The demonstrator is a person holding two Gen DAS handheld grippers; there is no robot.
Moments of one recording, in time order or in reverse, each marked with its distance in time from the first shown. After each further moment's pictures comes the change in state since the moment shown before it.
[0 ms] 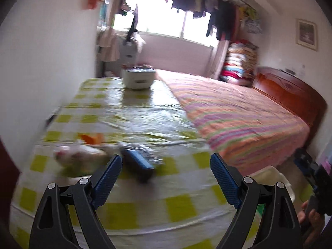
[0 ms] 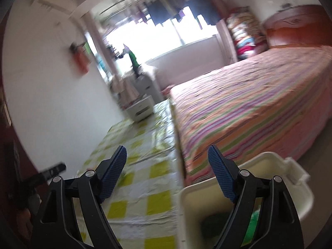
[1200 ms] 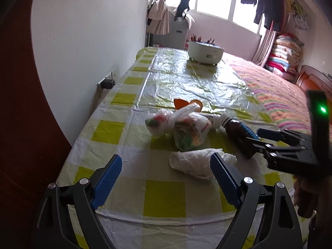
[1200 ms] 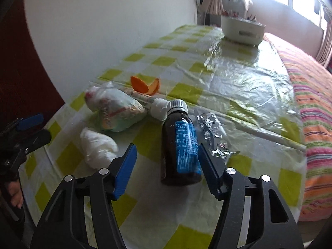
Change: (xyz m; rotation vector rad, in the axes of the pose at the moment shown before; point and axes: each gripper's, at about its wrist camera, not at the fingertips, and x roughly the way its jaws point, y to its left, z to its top) left arm 0.016 0.150 -0.033 -0.111 0.197 0.231; right arm 0.241 0.220 -0.080 -0.558 0.665 0.261
